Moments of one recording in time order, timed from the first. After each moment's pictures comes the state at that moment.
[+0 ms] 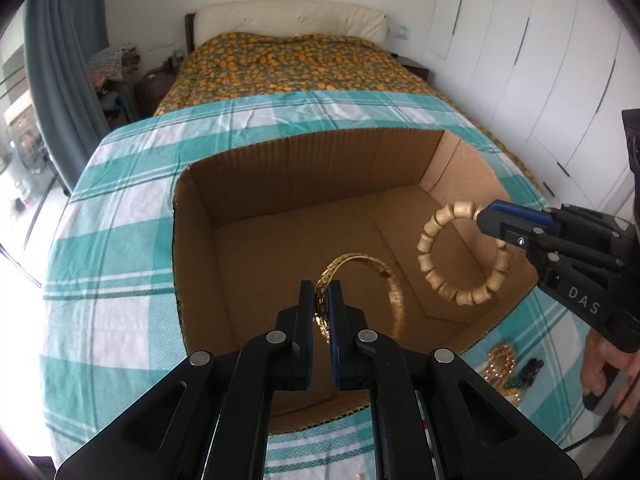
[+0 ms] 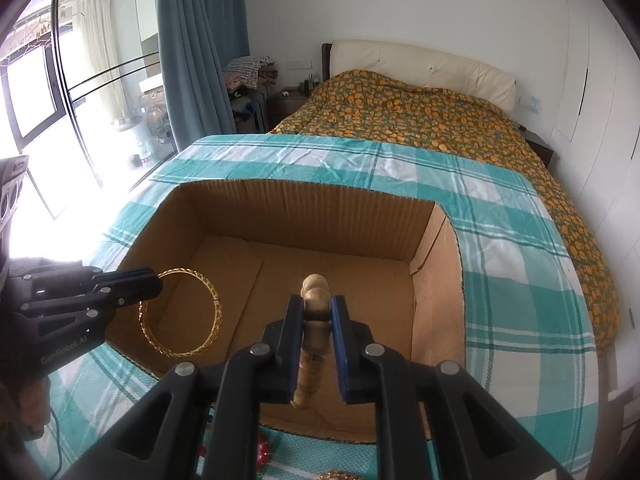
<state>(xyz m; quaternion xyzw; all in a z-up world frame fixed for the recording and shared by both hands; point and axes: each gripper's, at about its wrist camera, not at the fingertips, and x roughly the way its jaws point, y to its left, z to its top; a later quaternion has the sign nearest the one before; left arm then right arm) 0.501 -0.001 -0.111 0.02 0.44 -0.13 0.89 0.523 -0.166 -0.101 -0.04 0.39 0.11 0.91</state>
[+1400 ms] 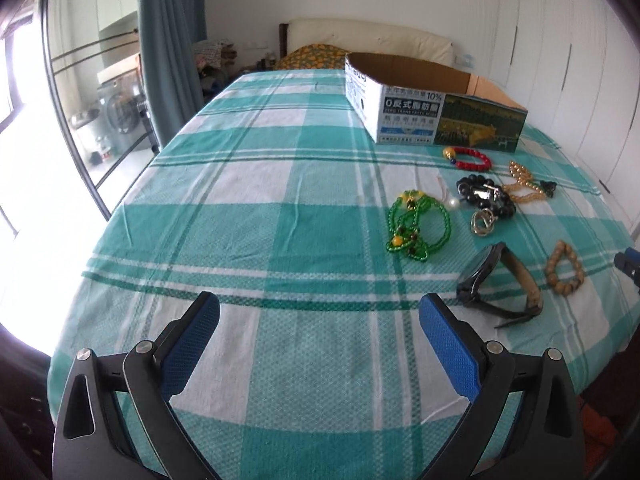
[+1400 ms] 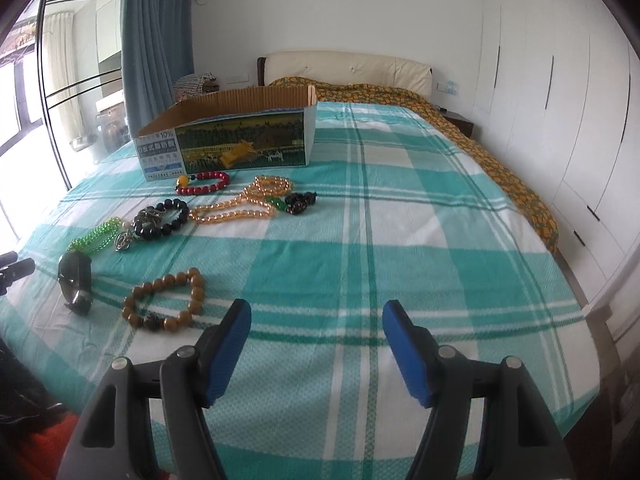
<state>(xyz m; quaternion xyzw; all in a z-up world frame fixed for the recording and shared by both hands) 0.198 0.108 -0.181 0.00 0.39 0.00 0.92 0.200 -0.248 -0.178 0.00 0.37 0.00 0.93</state>
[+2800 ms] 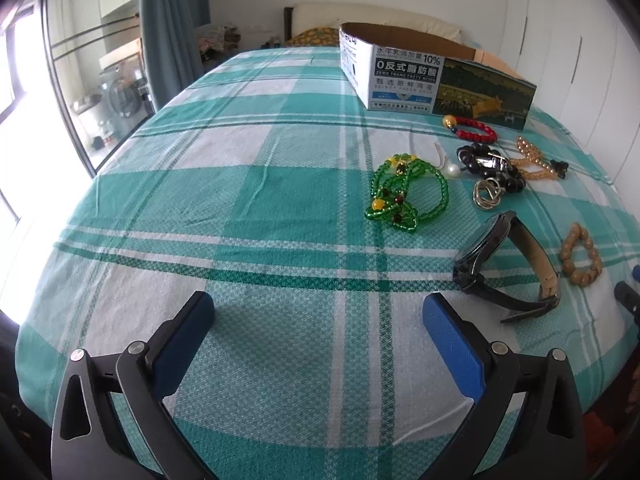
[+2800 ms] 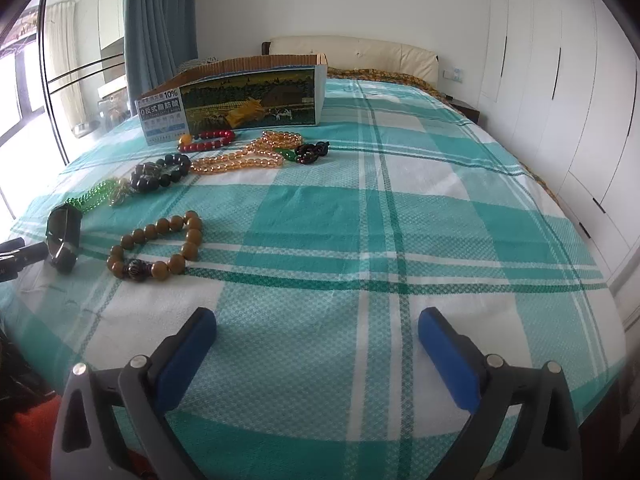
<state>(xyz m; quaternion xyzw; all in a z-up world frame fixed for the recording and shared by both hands) 0.207 0.083 -0.211 -0.01 0.41 0.02 0.91 0.196 -0.236 -0.211 -0.01 0.37 0.01 0.93</state>
